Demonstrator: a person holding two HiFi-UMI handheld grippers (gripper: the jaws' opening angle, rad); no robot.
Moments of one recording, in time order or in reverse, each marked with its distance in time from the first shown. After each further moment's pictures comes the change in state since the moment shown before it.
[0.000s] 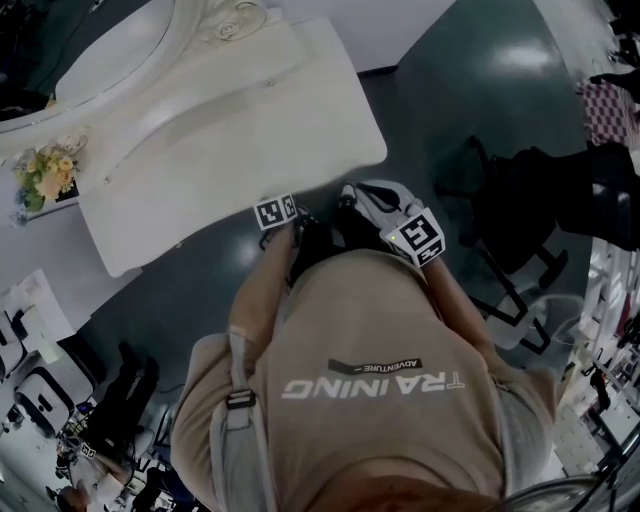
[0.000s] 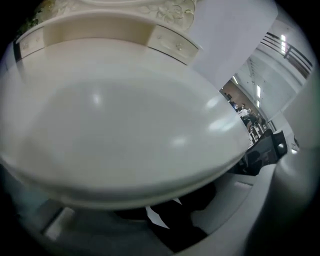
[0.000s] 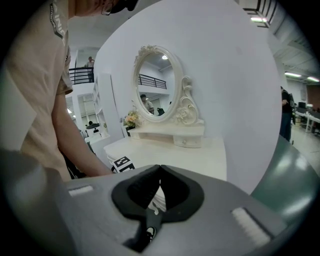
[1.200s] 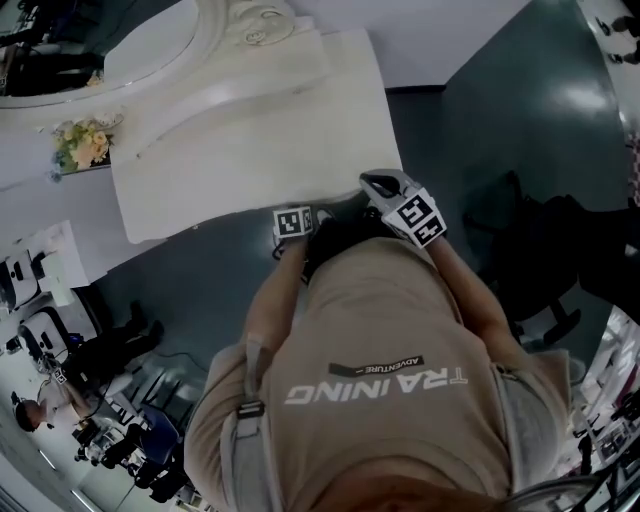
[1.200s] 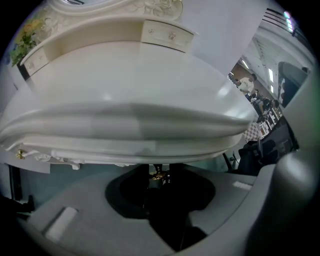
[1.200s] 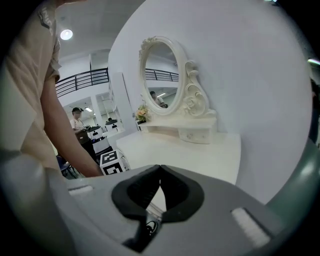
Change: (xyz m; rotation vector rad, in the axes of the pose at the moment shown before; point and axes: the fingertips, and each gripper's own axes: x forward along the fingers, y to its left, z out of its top) left arm -0.002 -0.017 -0.027 0.039 0.085 0.186; right arm 0.039 -0.069 -0.019 -0.049 0.071 0.238
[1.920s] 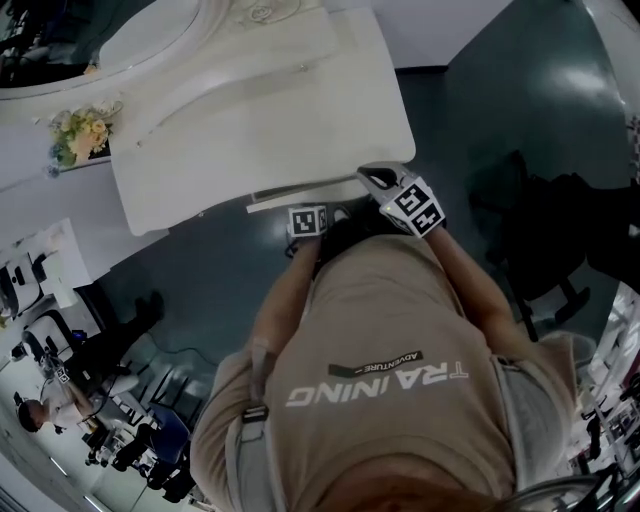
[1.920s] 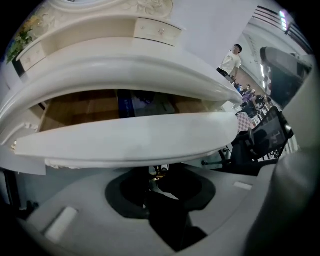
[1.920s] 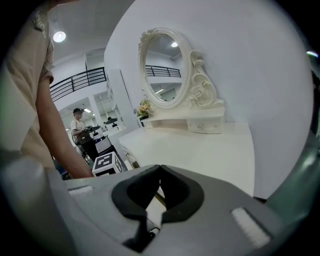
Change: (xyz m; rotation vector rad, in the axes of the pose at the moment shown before) left arm -0.005 -0.005 -0.053 0.066 0.025 -0.062; right arm 0.029 0.053 -0.018 0.042 0.050 0.011
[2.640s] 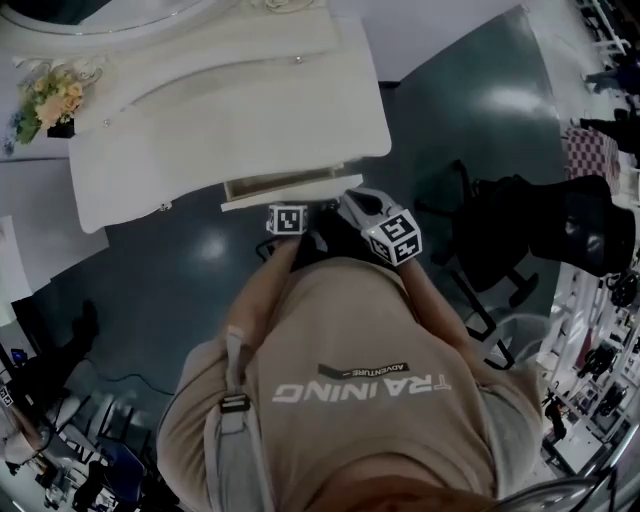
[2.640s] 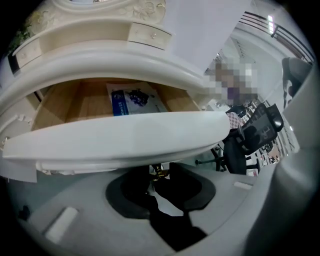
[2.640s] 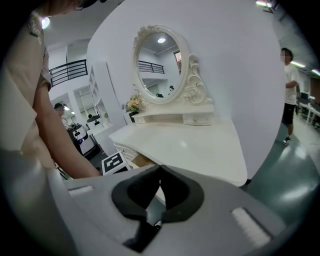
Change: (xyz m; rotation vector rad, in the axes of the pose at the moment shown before) left arm -0.020 0.014 -0.027 0.084 -0.068 -0.071; right arm -0.008 0.100 -0.026 0.100 0.049 -0.224
